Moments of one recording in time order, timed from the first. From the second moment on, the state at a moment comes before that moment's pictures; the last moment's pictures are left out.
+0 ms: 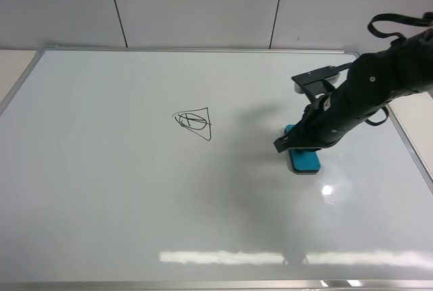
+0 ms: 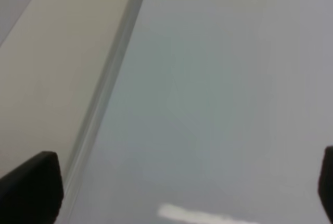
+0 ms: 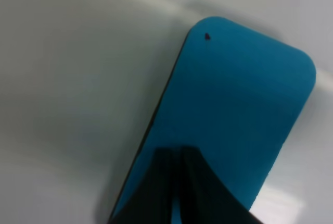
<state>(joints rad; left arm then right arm) 0.03 -0.01 -0.51 0.15 1.06 -0.19 0.49 1.78 -0.77 0.07 0.29 -0.07</state>
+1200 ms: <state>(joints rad) 0.03 -0.01 -0.51 0.15 1.06 -0.19 1.04 2.29 -1.63 0.18 0.52 0.25</state>
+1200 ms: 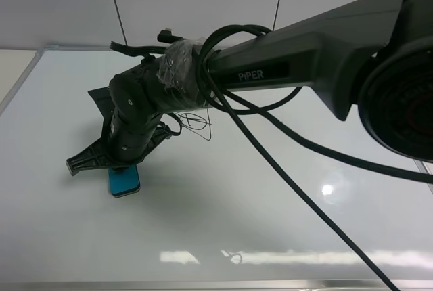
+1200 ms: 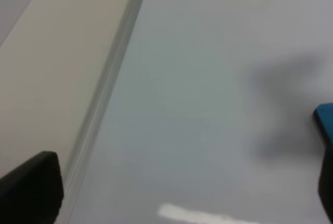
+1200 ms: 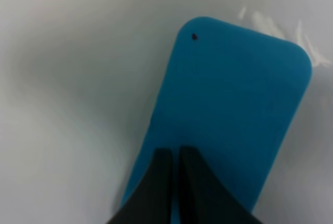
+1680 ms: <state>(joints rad) 0.03 -0.01 -0.51 0.15 1.06 -0.19 1.05 2.26 -1.63 0.18 0.49 0.30</state>
